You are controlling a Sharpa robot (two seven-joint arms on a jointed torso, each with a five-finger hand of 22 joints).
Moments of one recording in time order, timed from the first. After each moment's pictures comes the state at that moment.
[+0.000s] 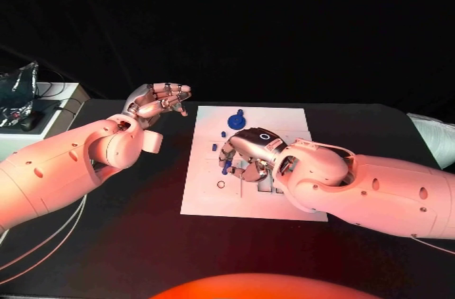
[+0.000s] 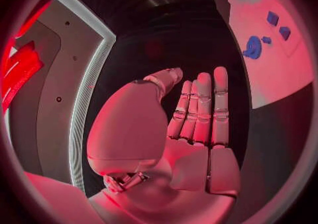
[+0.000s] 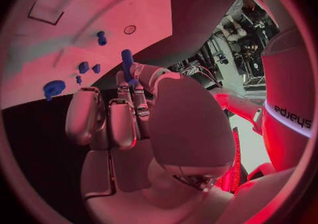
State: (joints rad) left arm 0.99 -0.86 0.28 1.36 -0.26 -0.16 0.36; left_hand 1.40 -0.19 0.49 0.07 0.27 0.86 0.20 0.26 0.31 0.79 0.15 0.57 0.19 0.91 0.08 1.09 0.48 0.17 0.89 0.17 0.81 0.72; right arm 1.21 -0.68 -0.13 1.72 -1.64 -0.35 -0.18; right_hand 1.45 -0.22 0.64 0.11 0.15 1.12 0.11 0.22 0.44 1.20 0.12 0.16 0.09 1.47 -0.03 1.37 1.04 0.09 1.44 0.06 1.18 1.28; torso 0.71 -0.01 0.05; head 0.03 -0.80
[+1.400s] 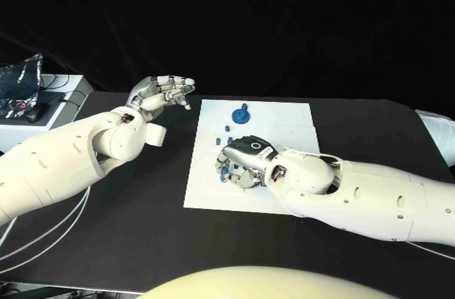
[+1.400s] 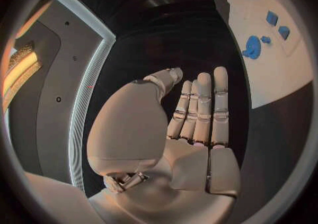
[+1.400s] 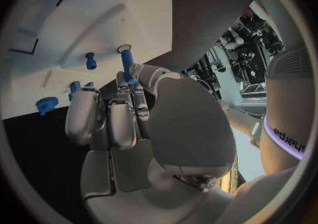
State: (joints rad) left arm 0.99 -0.86 0.28 1.37 -0.26 -0.16 0.36; left_hand 1.40 -0.19 0.49 0.07 0.27 0.86 0.20 0.26 0.31 0.79 0.15 0.57 0.19 0.91 0.08 1.09 0.48 0.17 0.89 0.17 0.81 0.72; right arm 1.15 -0.60 -0.15 1.65 -1.74 -0.33 -0.19; right_hand 1.45 -0.22 0.66 0.09 0.15 1.12 0.11 0.22 0.45 1.21 0.12 0.15 0.09 1.47 -0.03 1.37 1.04 0.09 1.44 0.06 1.18 1.28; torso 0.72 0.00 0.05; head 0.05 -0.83
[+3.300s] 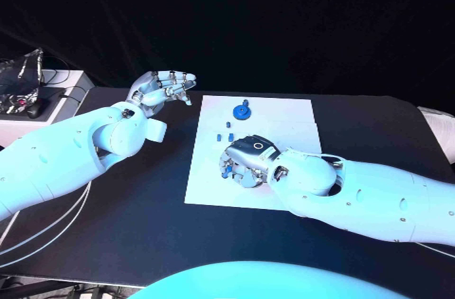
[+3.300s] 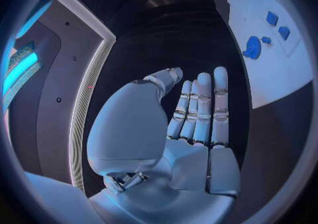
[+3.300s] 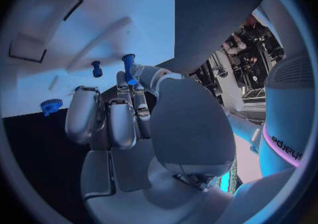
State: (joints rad) left arm 0.99 -0.87 0.28 1.37 -0.26 -0.16 0.36; left_hand 1.40 -0.19 0.48 0.06 0.27 0.86 0.20 0.27 0.31 0.79 0.15 0.57 0.19 0.91 0.08 1.09 0.48 0.17 0.89 0.17 0.81 0.72; right arm 1.14 -0.61 -0.16 1.65 -1.79 -0.32 -0.22; right_hand 1.41 -0.22 0.66 0.07 0.15 1.09 0.12 0.22 0.46 1.20 0.12 0.13 0.12 1.47 -0.04 1.37 1.03 0.09 1.44 0.07 1.17 1.27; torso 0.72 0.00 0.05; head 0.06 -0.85
